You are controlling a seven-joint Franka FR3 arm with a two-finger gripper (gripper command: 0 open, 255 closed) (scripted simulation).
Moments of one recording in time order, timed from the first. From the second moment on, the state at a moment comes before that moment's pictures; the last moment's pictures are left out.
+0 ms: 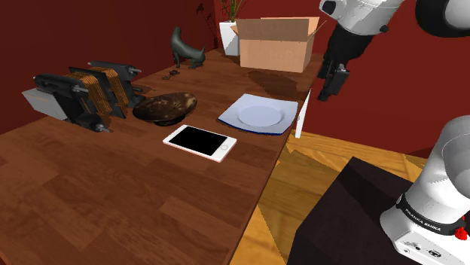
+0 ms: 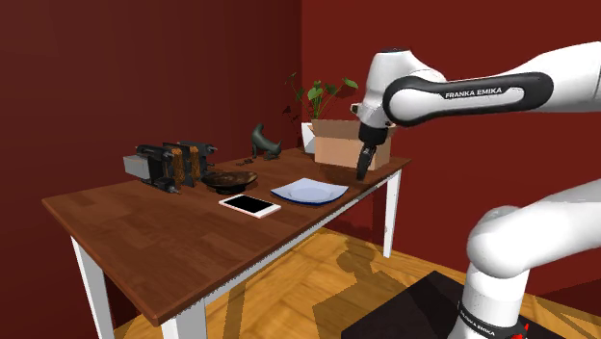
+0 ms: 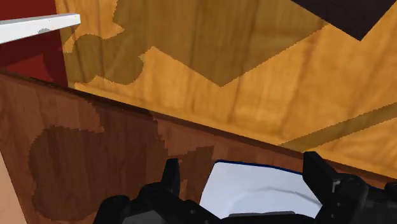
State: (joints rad) arm 0.16 -0.90 0.21 -2.50 -0.09 1.89 -0.22
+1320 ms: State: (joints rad) arm 0.31 -1.09 0.52 -3.02 -0.46 2.82 -0.41
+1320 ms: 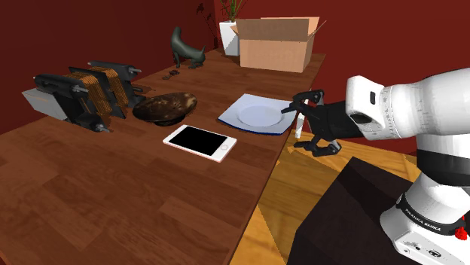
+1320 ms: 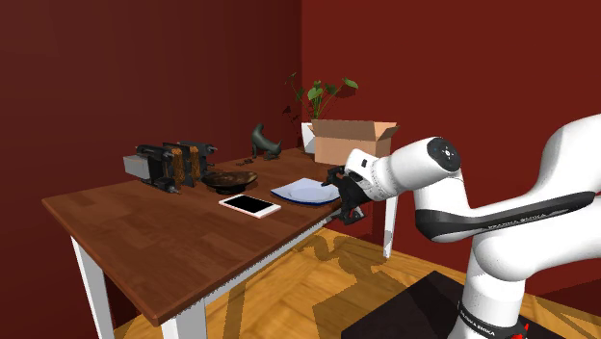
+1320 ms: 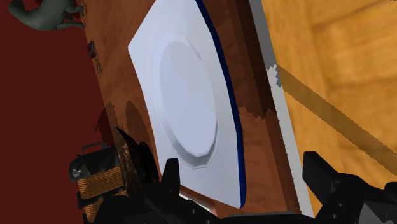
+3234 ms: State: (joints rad) arm 0.37 -1.11 0.42 -2.90 -0.44 2.66 -0.53
